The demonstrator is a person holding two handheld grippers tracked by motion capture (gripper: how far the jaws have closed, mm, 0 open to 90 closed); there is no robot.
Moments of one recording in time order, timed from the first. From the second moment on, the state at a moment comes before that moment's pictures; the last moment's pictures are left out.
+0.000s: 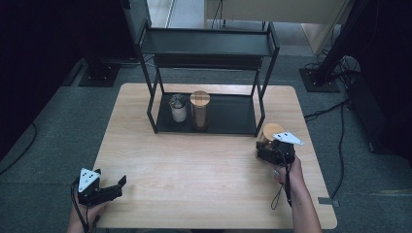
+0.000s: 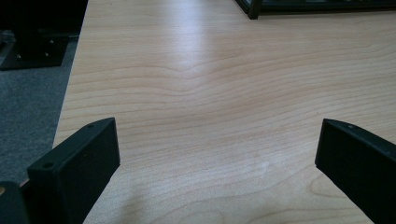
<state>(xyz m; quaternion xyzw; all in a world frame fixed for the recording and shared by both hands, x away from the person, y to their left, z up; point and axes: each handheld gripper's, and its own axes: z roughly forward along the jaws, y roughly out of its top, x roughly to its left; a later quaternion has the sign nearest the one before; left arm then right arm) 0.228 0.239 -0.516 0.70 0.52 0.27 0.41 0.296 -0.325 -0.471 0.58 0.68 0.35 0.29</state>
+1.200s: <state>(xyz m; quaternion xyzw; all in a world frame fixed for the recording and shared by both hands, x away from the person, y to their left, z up) 0.228 0.238 -0.516 0.70 0.52 0.27 0.41 0.324 -0.276 -0.463 0.56 0.70 0.35 0.28</state>
